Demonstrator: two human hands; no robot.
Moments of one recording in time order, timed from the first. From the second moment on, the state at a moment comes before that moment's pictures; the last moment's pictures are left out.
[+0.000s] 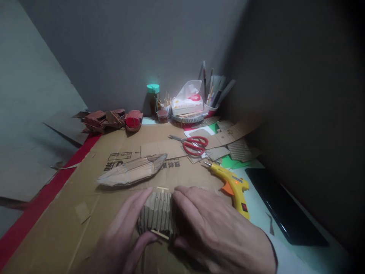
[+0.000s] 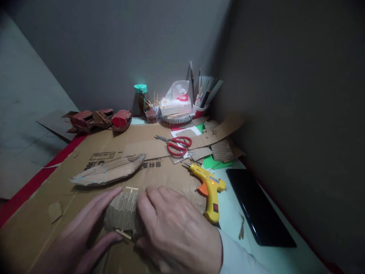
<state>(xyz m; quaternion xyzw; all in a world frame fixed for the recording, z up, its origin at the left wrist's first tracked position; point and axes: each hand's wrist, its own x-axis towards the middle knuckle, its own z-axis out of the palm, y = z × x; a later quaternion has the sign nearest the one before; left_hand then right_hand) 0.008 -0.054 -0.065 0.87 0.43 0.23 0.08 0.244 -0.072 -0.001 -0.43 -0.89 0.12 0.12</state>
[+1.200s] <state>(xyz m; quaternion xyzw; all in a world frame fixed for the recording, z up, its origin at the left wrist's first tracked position) 0.021 -0.055 -0.055 0.86 0.43 0.26 0.06 0.246 -0.073 -0.013 -0.43 -0.88 0.12 0.14</state>
